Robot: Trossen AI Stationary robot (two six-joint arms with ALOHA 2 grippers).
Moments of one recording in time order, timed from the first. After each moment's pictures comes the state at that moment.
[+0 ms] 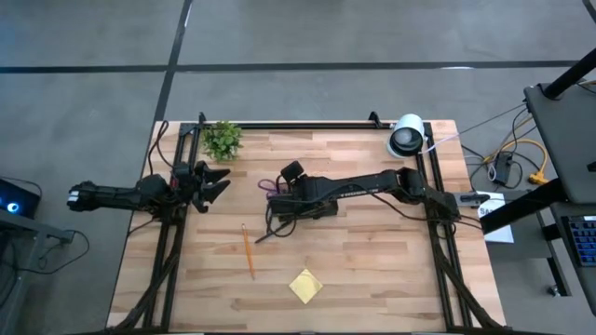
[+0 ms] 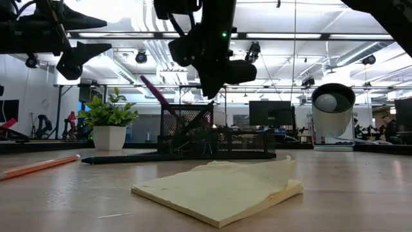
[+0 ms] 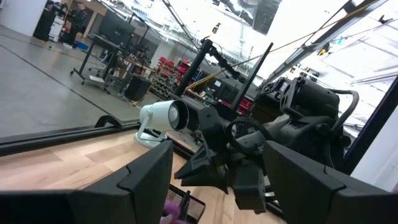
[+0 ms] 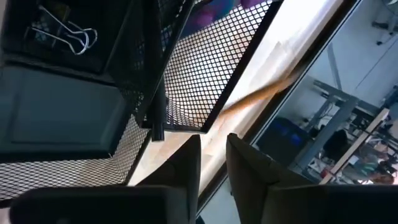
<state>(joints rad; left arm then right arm) -0.08 0.14 0.06 0.27 -0.39 -0.44 0.08 2.28 2.10 -1.30 0.67 -0.52</state>
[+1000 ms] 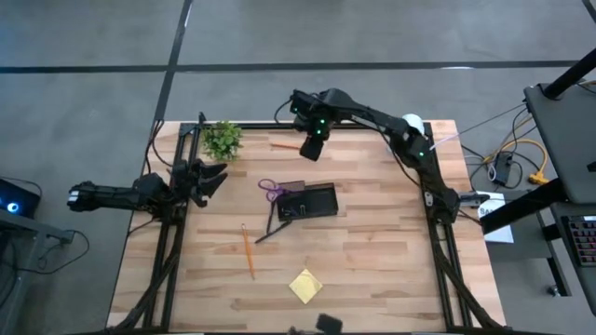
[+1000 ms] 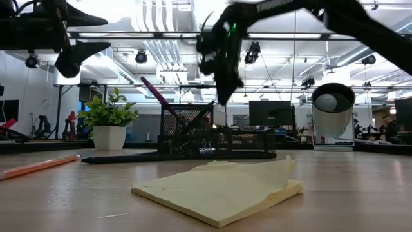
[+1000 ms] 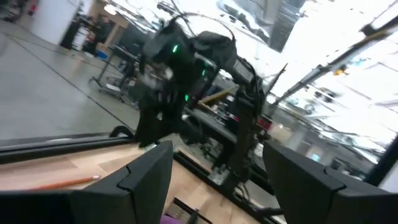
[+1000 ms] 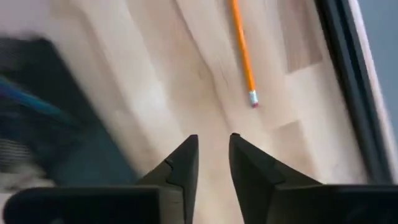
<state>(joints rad) -0.08 0.14 0.08 0.27 -0.48 -0.47 -0.46 2.29 2.28 -1.37 -0.07 -0.08</state>
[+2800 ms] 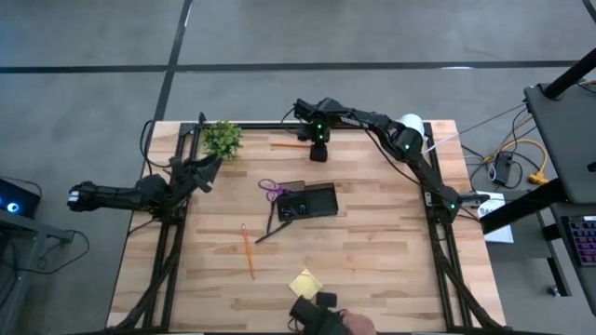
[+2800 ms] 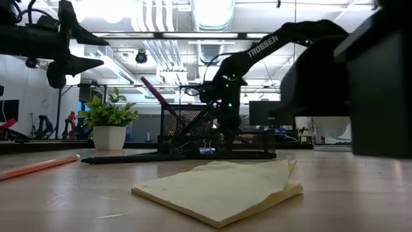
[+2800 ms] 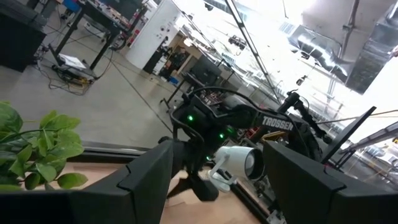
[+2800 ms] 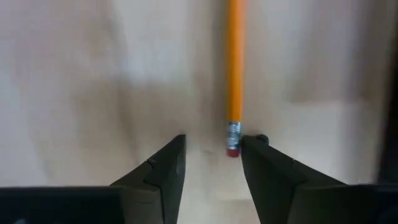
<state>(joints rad) -0.08 0.14 0.06 0.28 -0.82 -0.52 -0.58 2.48 2.12 -1.13 -0.06 -0.47</state>
